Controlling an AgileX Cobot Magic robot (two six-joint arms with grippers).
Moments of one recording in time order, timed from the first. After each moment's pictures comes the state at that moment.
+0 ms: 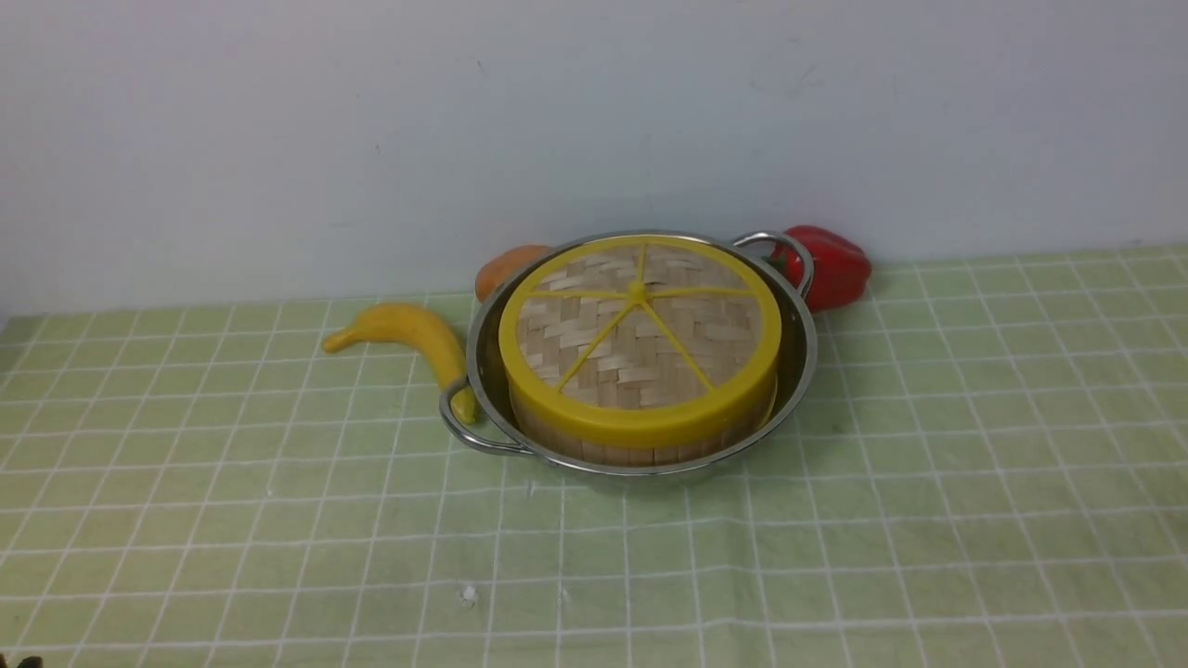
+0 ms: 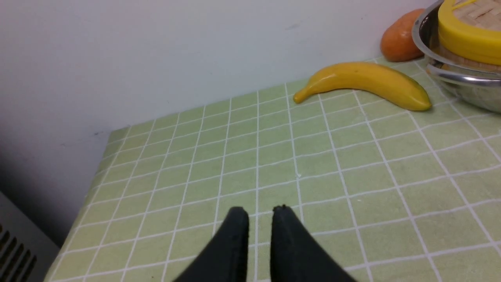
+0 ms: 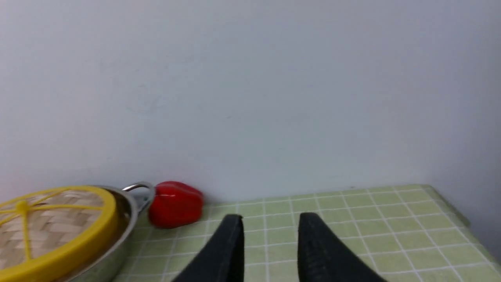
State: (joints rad) right arm -0.07 0.00 -0.22 0.00 0.40 0.21; left arm 0.08 0.00 -0.04 0.03 0.37 0.25
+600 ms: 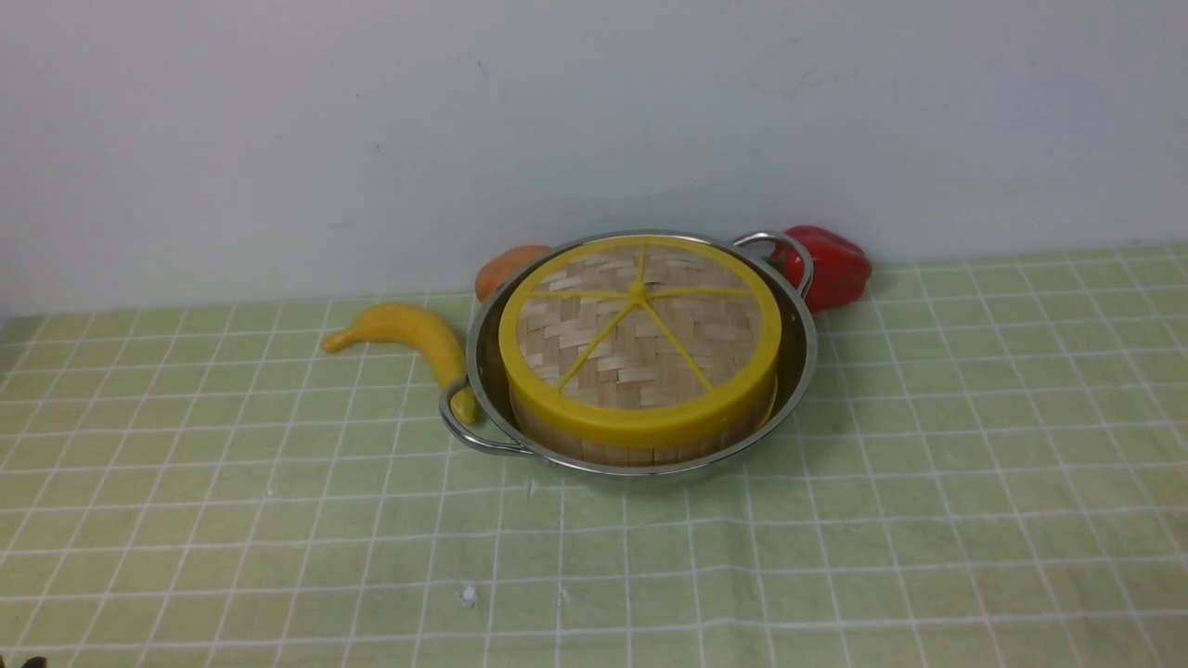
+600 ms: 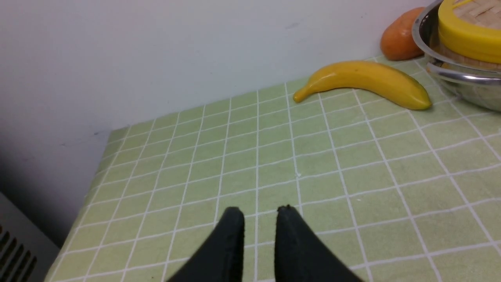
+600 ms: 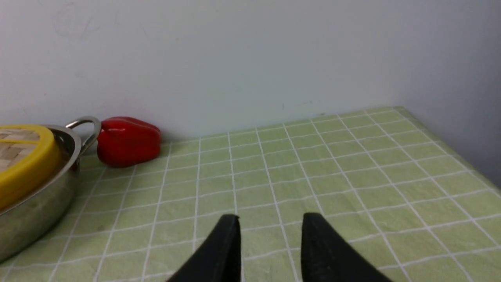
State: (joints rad) right arm -0.13 0.00 0.01 0.00 0.29 0.23; left arm 0.08 0.00 -0.04 0.03 0.37 0.25
